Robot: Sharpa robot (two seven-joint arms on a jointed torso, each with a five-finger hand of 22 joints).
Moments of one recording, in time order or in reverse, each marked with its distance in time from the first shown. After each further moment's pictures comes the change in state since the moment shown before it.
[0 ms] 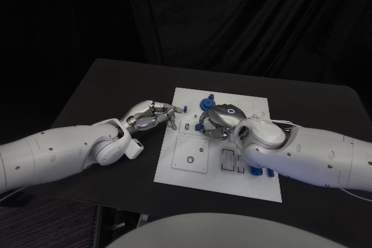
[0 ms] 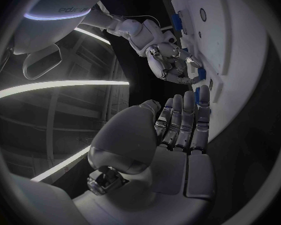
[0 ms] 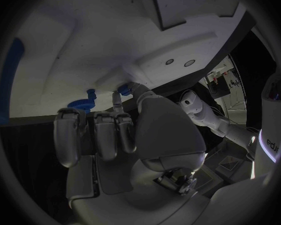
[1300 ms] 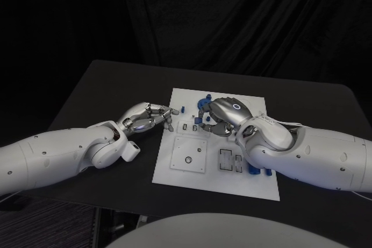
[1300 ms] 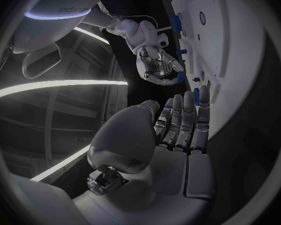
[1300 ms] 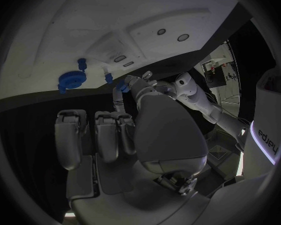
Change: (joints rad) left arm -0.004 -0.014 0.000 0.013 0.000 0.002 -0.022; left_hand -0.029 -0.003 0.000 0.000 -0.043 -0.003 0.004 0.000 0.001 0.003 0.003 -0.008 0.016 0.000 0.000 -0.004 0.008 0.000 -0.004 0.004 0.000 0.005; right arm 0.002 -0.073 0.019 0.092 -0.012 -0.187 0.050; right_hand 0.051 0.008 0.027 -0.045 0.065 0.096 0.000 0.083 0.006 -0.003 -0.050 0.000 0.000 0.005 -0.038 0.000 0.000 0.000 0.002 -0.031 0.038 0.001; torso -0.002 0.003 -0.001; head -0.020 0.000
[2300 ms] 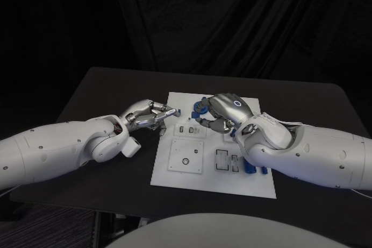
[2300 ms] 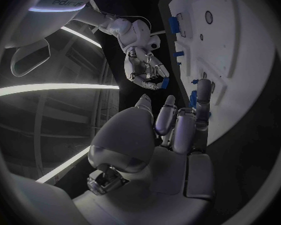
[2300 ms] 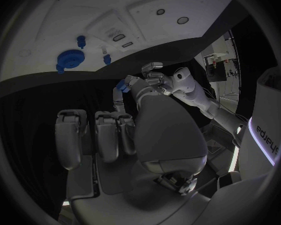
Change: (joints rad) left arm 0.062 0.017 0.000 0.025 0.000 0.006 -0.181; left_hand -0.030 0.032 -0.277 -0.016 -0.355 0.045 0.024 0.112 0.034 0.769 -0.070 0.465 0.633 0.858 -0.076 0.427 0.685 0.000 0.273 -0.069 0.454 0.332; right arm 0.002 -0.011 0.001 0.007 0.006 -0.091 0.024; right_hand -0.002 0.001 -0.001 -0.001 -0.001 0.000 0.000 -0.006 0.007 0.004 -0.004 0.000 0.001 -0.003 -0.003 0.000 0.000 0.000 -0.004 -0.004 0.000 0.000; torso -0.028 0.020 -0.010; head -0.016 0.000
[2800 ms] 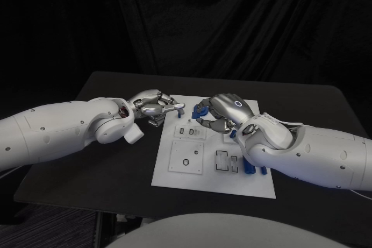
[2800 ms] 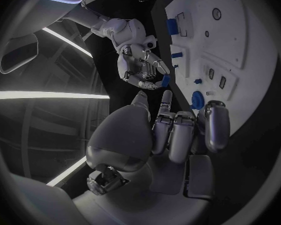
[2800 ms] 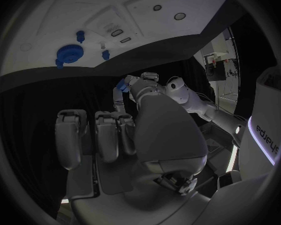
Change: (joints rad) left arm 0.107 0.039 0.001 -0.011 -0.037 0.089 -0.240; left_hand -0.005 -0.025 -0.019 -0.019 0.014 0.035 -0.043 0.204 0.125 0.188 -0.040 0.124 0.007 0.054 -0.045 0.019 0.006 -0.086 0.423 -0.044 0.421 0.415; right arm 0.000 0.005 -0.001 -0.005 0.012 0.002 0.017; right_hand 0.000 0.000 -0.001 -0.001 -0.004 0.001 -0.002 0.001 0.001 0.000 0.000 0.000 0.000 0.000 0.000 0.000 0.000 0.000 0.000 0.000 0.000 0.000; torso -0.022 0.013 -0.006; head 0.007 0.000
